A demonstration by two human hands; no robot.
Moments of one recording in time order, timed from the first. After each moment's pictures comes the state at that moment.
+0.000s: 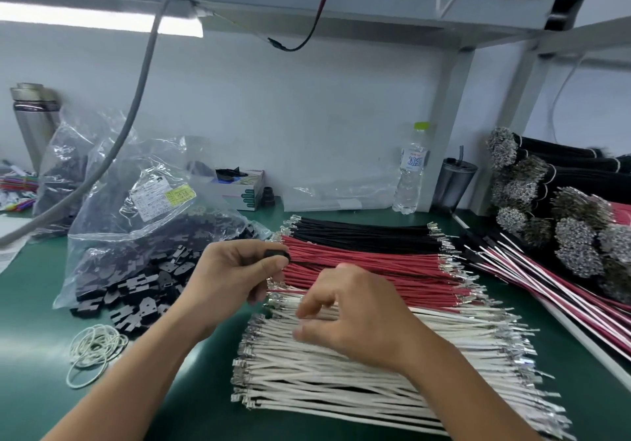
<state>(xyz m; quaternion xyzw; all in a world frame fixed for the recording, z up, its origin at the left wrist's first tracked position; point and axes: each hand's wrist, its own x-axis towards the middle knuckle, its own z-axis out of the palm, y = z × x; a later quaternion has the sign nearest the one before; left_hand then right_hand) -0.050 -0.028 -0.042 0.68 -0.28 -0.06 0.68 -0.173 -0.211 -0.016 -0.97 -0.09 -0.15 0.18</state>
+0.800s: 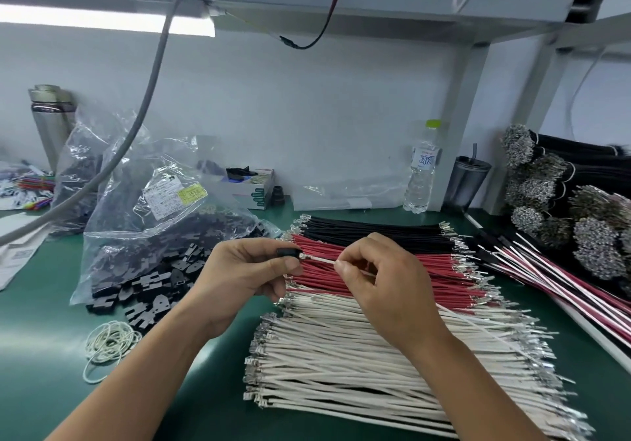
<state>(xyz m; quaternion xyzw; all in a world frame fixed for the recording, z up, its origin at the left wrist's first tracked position) -0.048 -0.026 -0.040 0.62 -0.26 -0.13 0.73 -0.165 -0.221 -0.021 -0.89 -0.03 -0.36 0.26</state>
